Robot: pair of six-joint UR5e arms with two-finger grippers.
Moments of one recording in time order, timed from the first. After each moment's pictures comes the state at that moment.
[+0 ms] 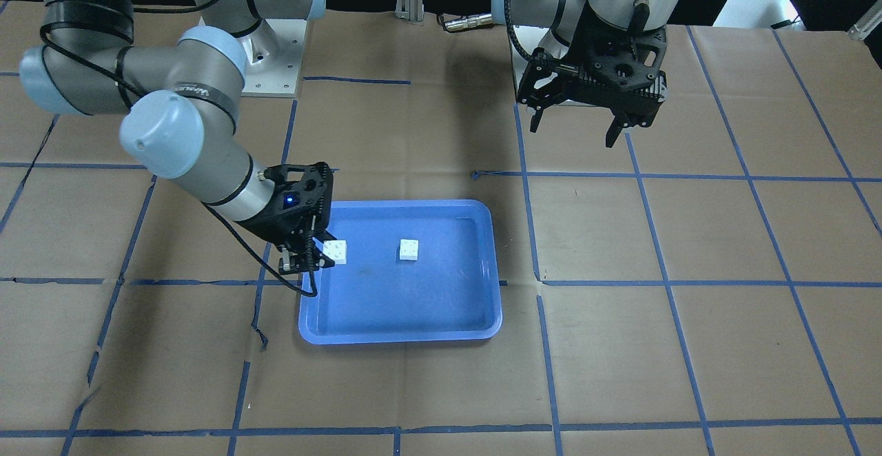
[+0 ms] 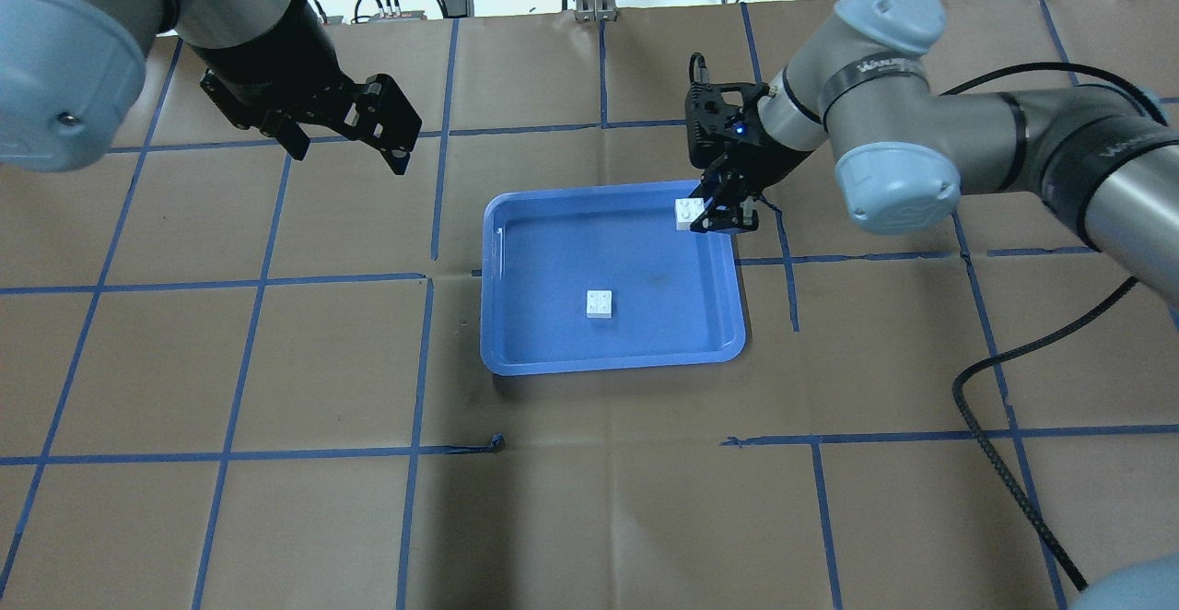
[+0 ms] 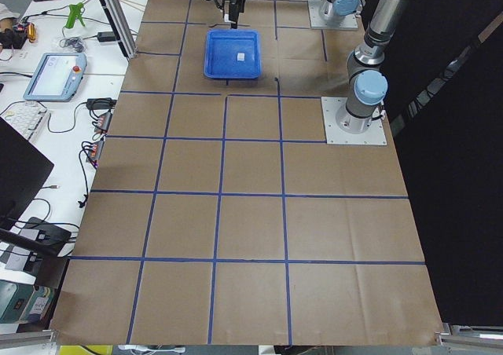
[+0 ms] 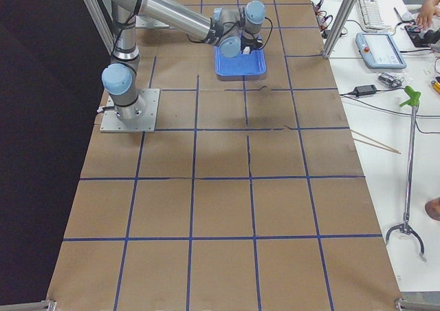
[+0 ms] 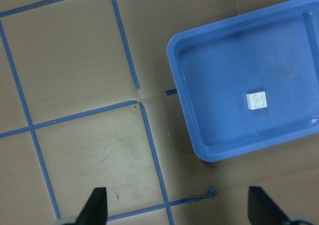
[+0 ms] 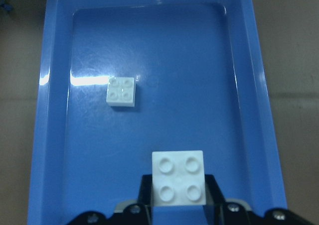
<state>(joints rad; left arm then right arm) -1.64 -1.57 -1.53 -1.55 1.56 0.14 1.65 -1.28 1.83 -2.17 -1.17 -1.46</state>
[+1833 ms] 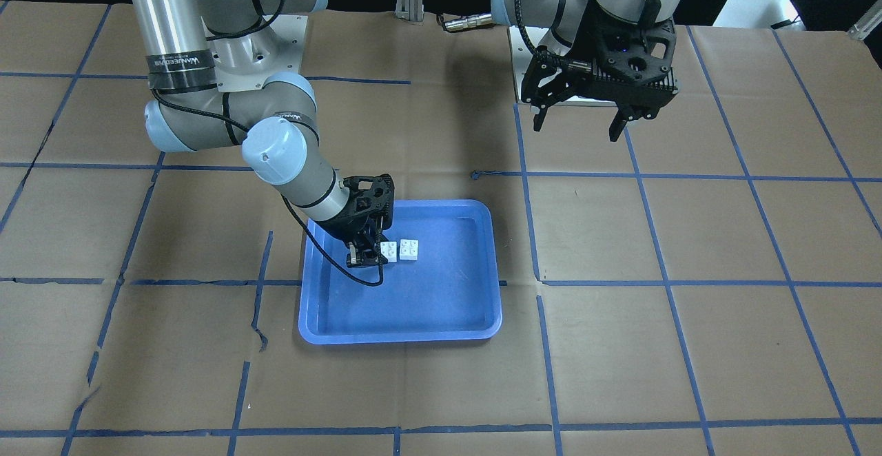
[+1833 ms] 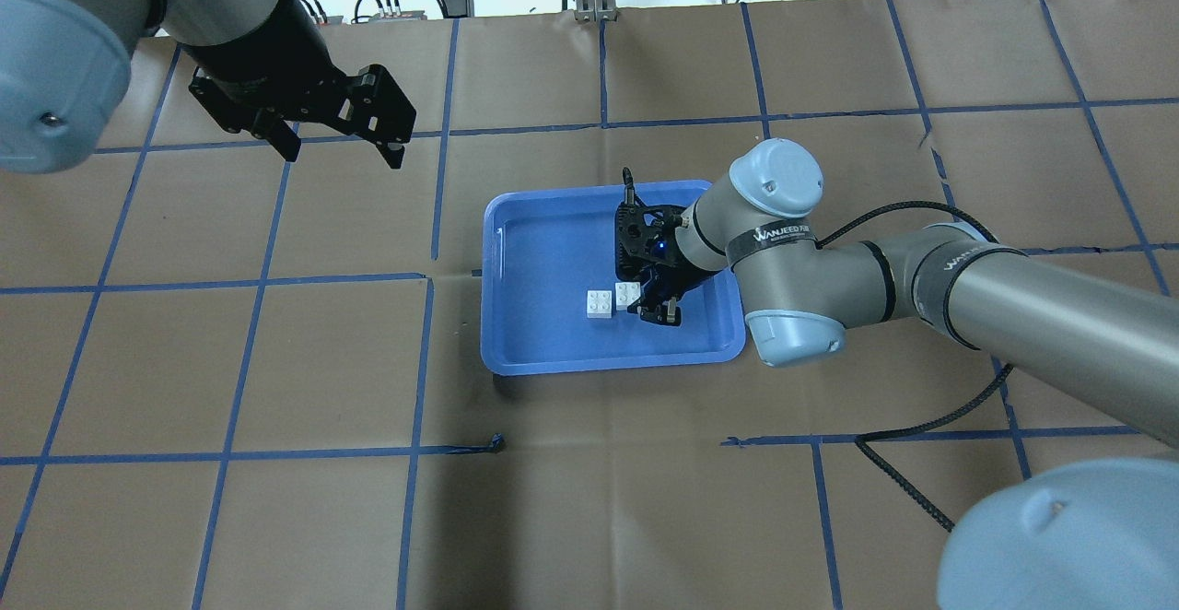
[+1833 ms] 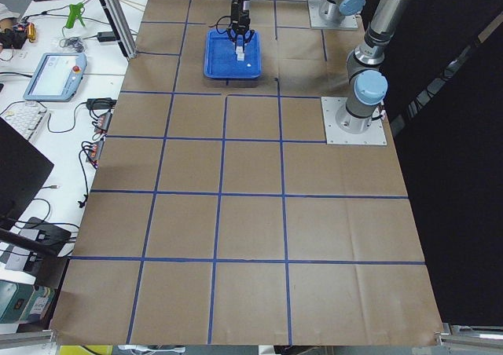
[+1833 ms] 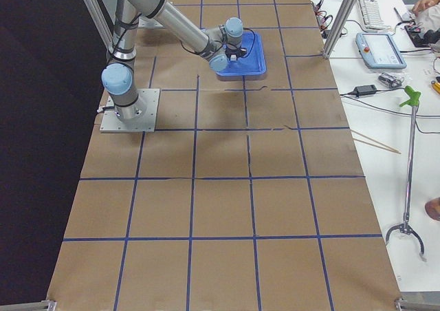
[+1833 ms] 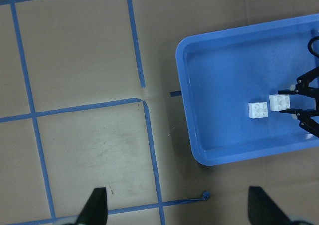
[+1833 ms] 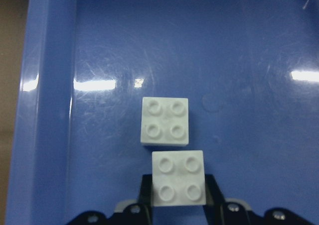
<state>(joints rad) -1.63 -1.57 -1.53 -1.56 1.56 0.08 1.75 -1.15 2.03 -2.58 -1.17 -1.35</state>
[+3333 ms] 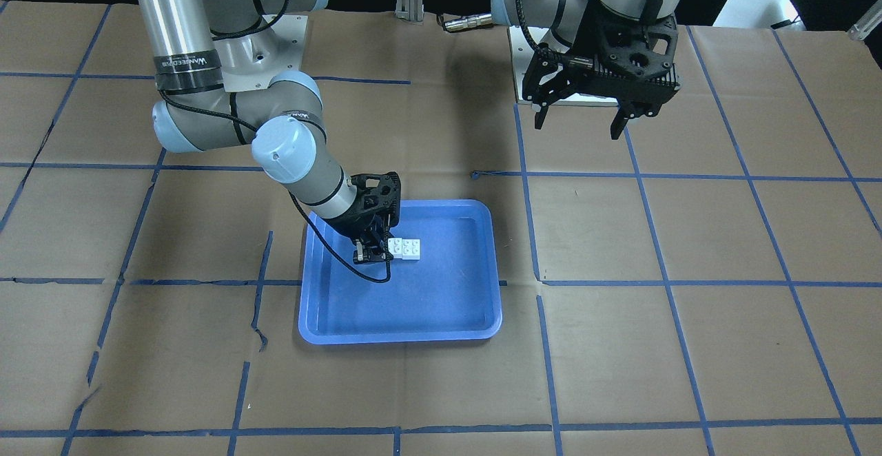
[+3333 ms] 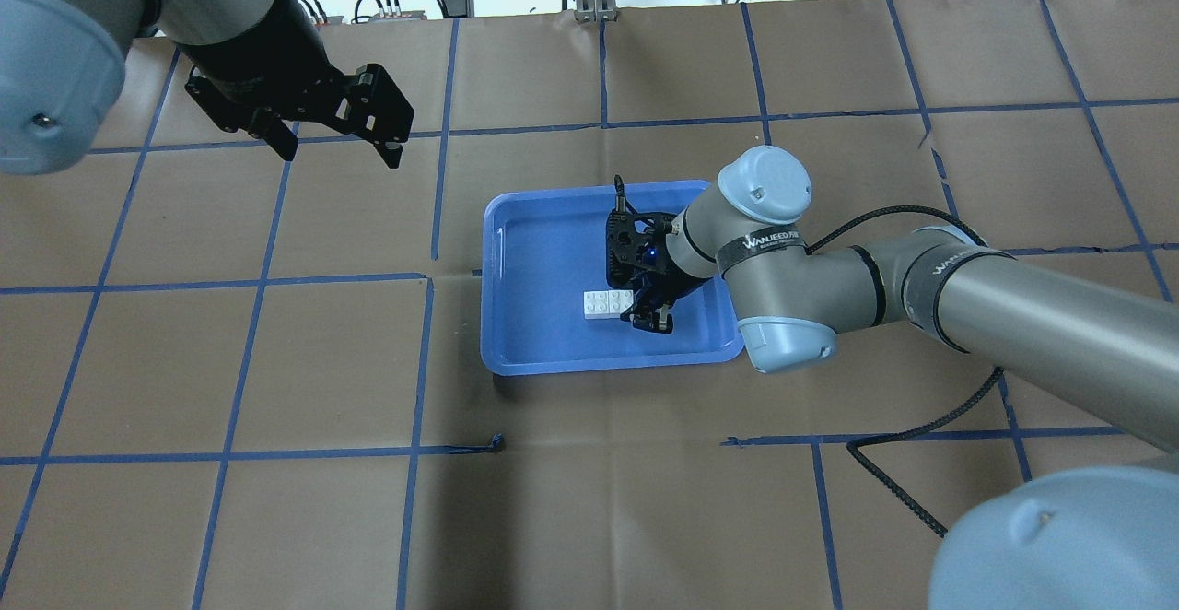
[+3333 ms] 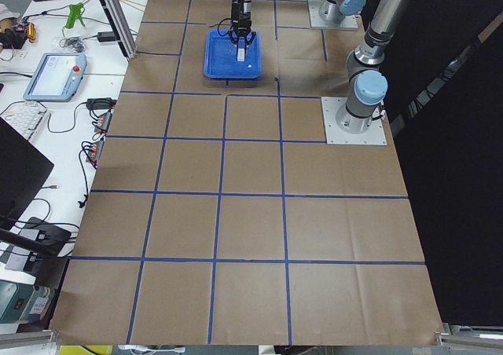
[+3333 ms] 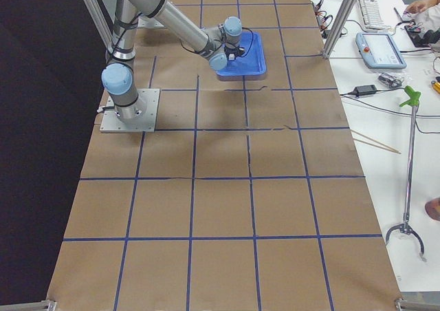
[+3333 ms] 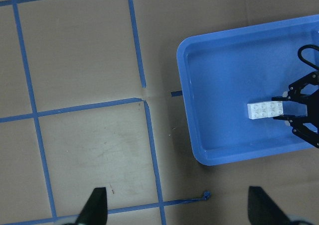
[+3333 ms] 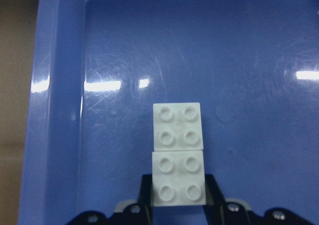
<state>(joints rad) -1.63 -1.56 -1.53 -1.56 1.56 0.08 1.77 -1.15 2.04 -2.58 -1.17 -1.33</state>
